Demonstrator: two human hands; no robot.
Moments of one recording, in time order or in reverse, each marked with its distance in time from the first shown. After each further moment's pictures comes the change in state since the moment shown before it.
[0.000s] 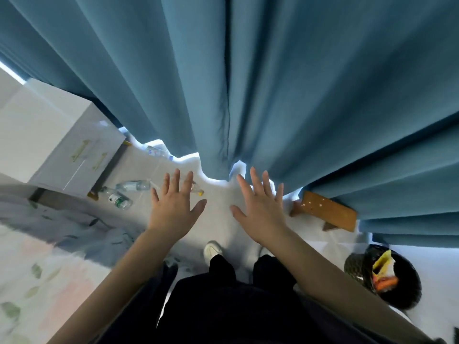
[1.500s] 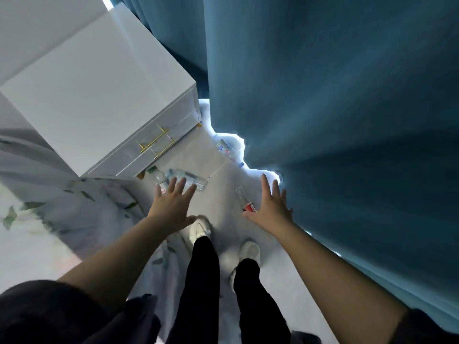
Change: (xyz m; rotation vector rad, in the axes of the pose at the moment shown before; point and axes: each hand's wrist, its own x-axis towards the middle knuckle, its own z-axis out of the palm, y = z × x) left_hand 0.317 -0.420 0.039 0.056 -0.428 -0.133; right_hand 0.449 -0.275 0.169 0.011 -0.489 0.136
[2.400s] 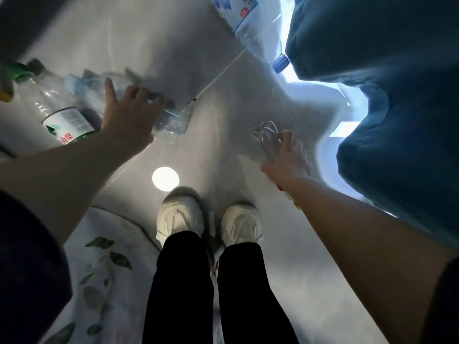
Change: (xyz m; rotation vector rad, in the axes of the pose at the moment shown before) left_hand 0.415 -0.089 0.326 0.218 0.200 0.034; right_hand 0.403 0.118 0.314 0.028 0.032 0.194
